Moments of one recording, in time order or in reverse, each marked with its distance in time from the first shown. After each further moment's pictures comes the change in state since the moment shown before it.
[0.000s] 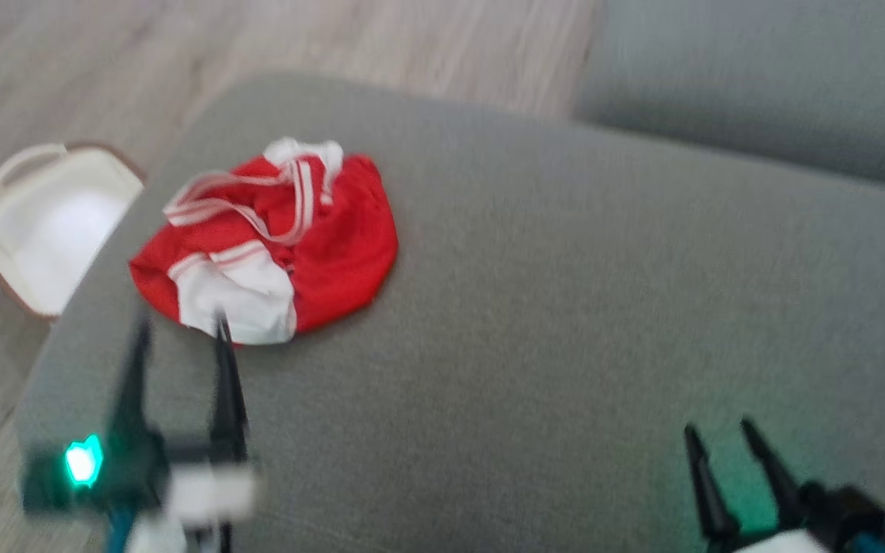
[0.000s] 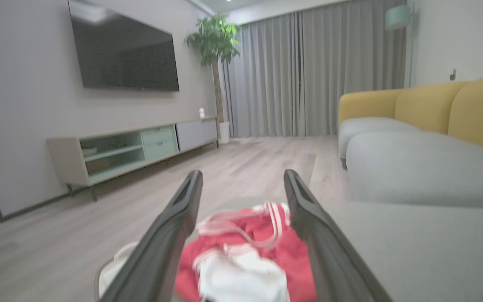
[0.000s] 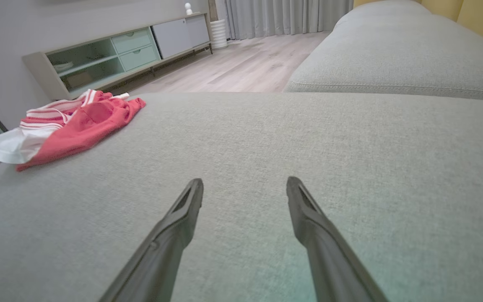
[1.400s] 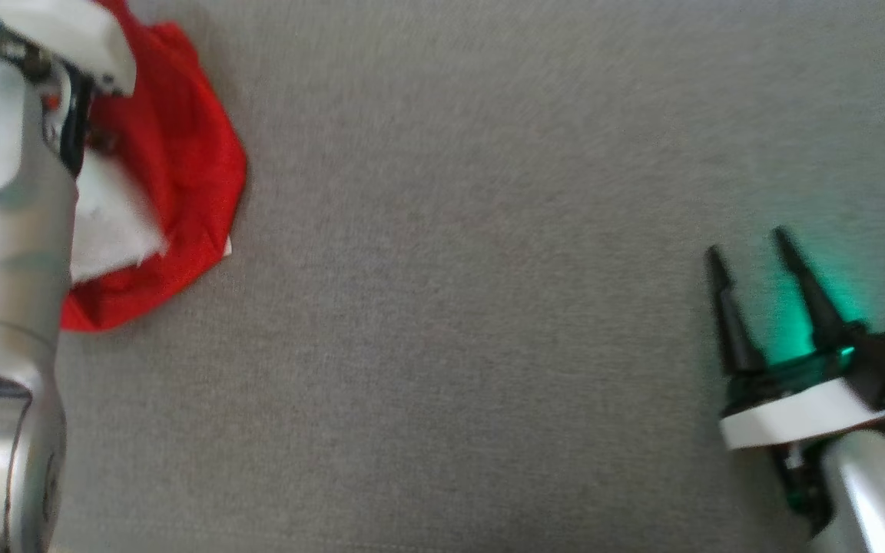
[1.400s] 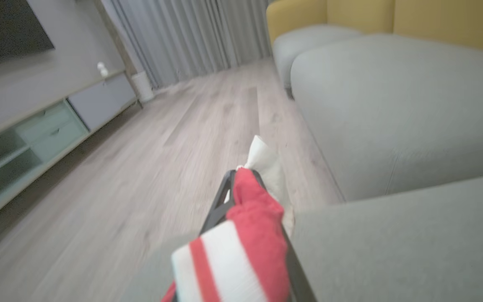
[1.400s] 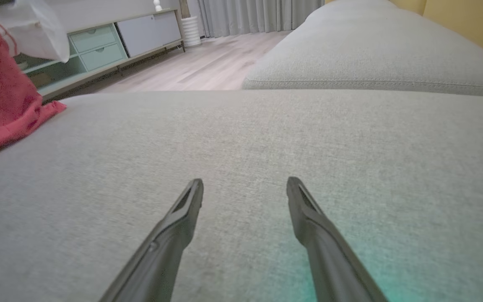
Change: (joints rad) left arm -1.276 0.142 -0.073 1.086 -0.052 -0.227 0.077; right arm -0.318 -0.171 0.035 -0.113 -0.010 0.000 0.000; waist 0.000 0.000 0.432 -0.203
